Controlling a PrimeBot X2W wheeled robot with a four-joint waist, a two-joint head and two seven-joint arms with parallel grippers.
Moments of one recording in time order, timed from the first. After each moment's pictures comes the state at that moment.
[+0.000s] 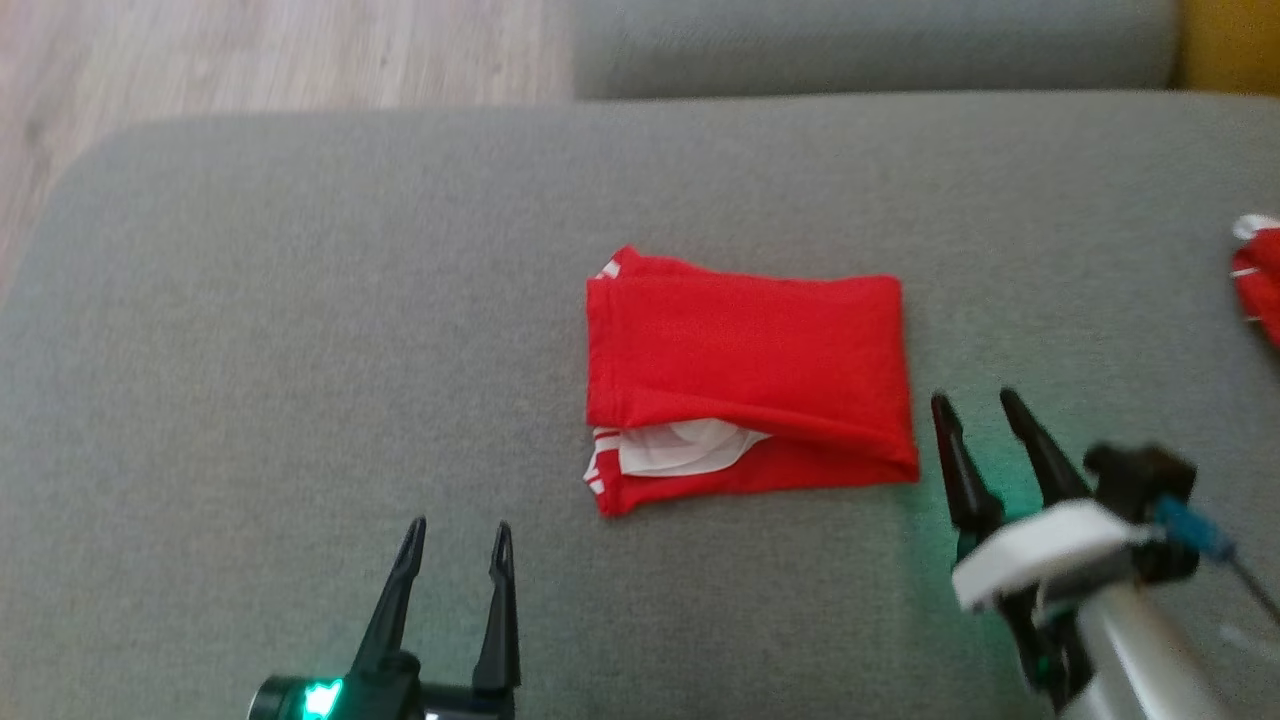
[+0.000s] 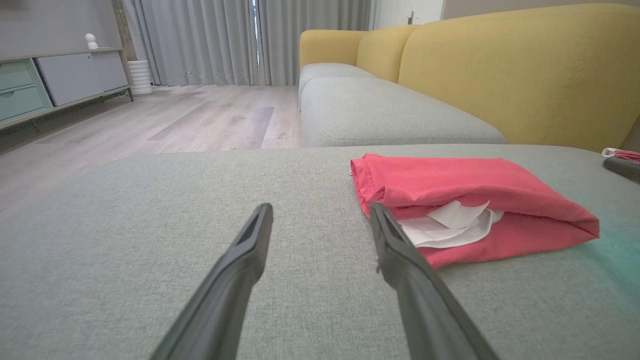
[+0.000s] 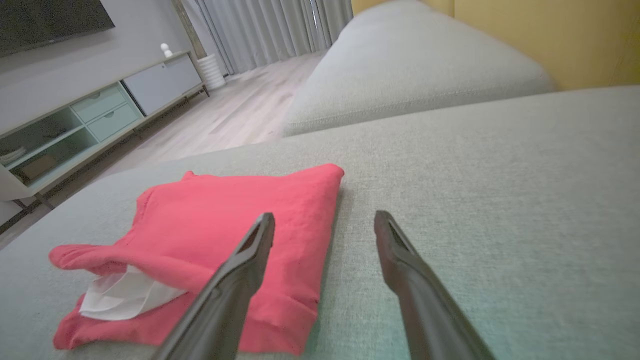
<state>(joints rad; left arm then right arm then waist) 0.14 0.11 -0.39 0.06 -0.16 0.20 -0.25 -0.14 -0.15 0.18 0.40 0.37 0.12 -0.16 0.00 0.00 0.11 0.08</state>
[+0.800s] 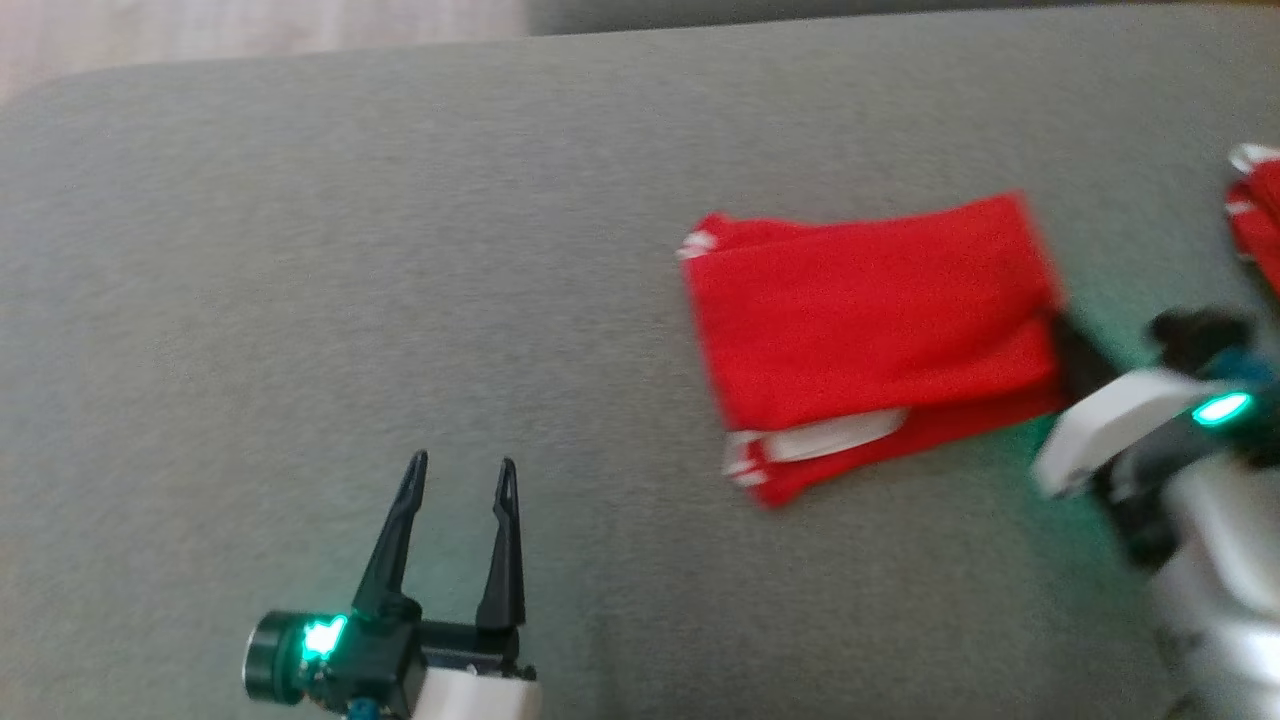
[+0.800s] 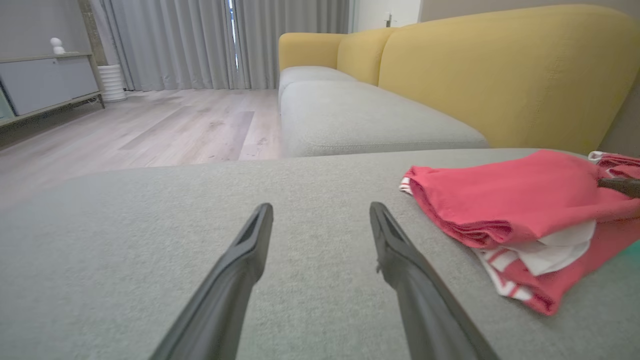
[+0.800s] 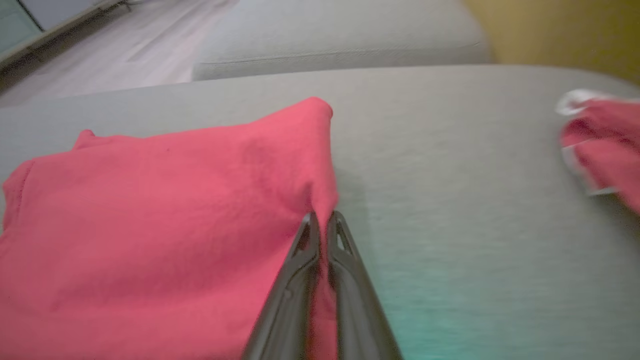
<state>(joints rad) 0.05 0.08 -0.36 0.04 -0.12 0.17 -0.25 -0.40 -0.27 0.18 0.62 0.35 0.12 0.01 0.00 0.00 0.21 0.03</state>
